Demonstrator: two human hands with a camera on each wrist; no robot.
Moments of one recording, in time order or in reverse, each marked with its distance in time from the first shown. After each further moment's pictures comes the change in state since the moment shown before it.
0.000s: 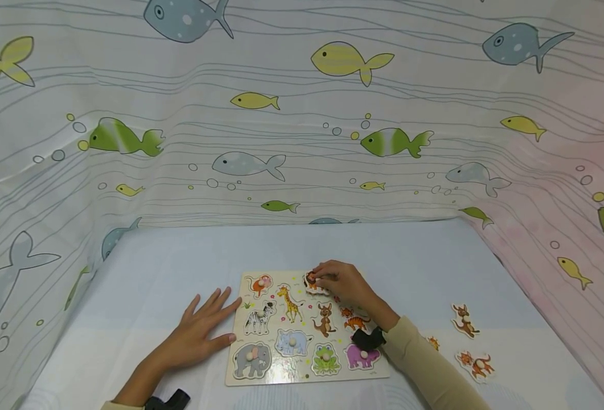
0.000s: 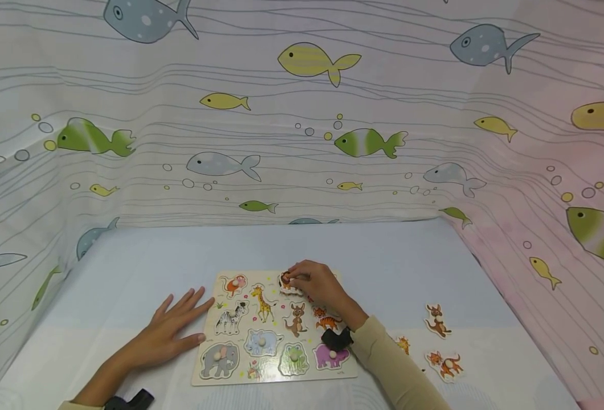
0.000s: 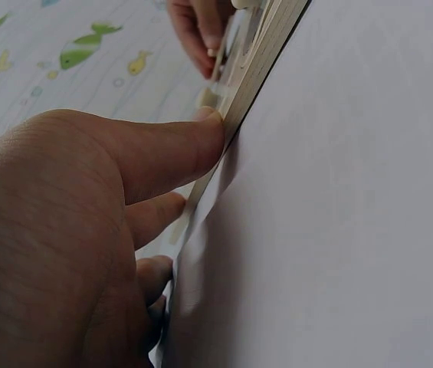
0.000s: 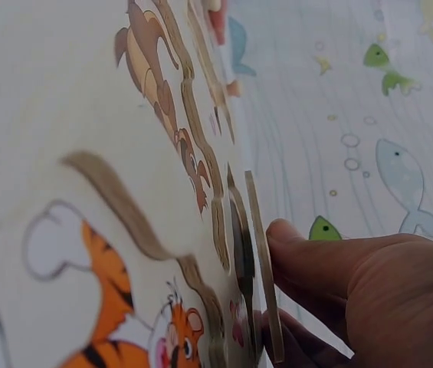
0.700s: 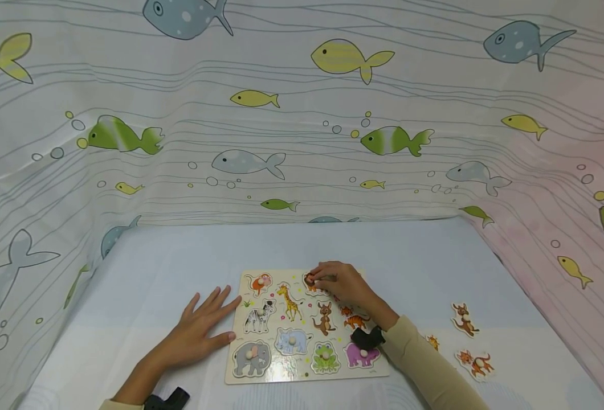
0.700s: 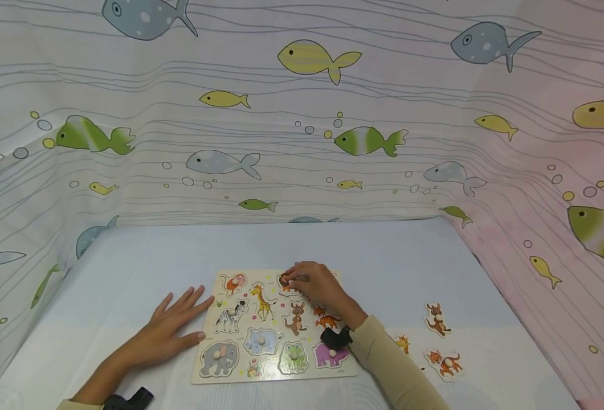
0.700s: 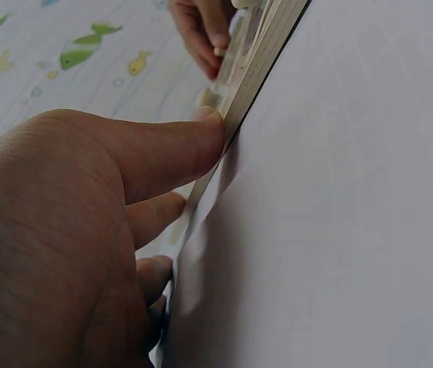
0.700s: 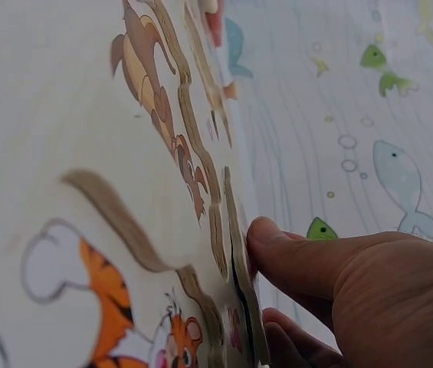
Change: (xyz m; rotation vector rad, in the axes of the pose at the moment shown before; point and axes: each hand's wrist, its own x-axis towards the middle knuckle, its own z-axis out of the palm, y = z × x) left_hand 0.001 0.003 -0.001 -0.006 -0.013 -0.018; right_hand 0.000 -0.001 0.001 -0.068 -0.040 -0.006
